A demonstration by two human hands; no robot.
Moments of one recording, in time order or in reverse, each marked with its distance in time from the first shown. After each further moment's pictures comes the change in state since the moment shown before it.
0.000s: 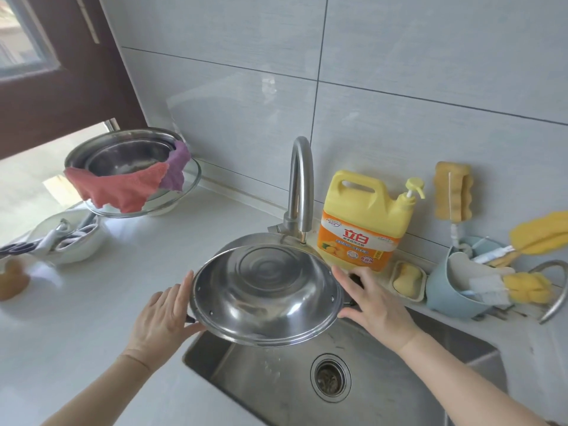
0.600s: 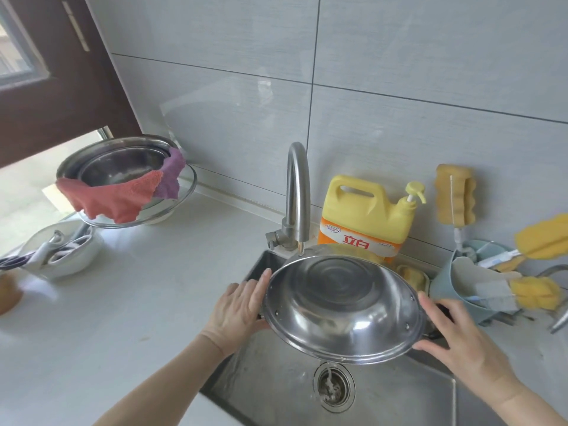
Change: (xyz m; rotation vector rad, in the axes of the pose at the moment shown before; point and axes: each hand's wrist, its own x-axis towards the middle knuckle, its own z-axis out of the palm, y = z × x) left_hand 0.080 0.091 0.027 -0.066 0.012 0.198; right_hand -0.095 0.059 -0.036 0.021 -0.040 0.331
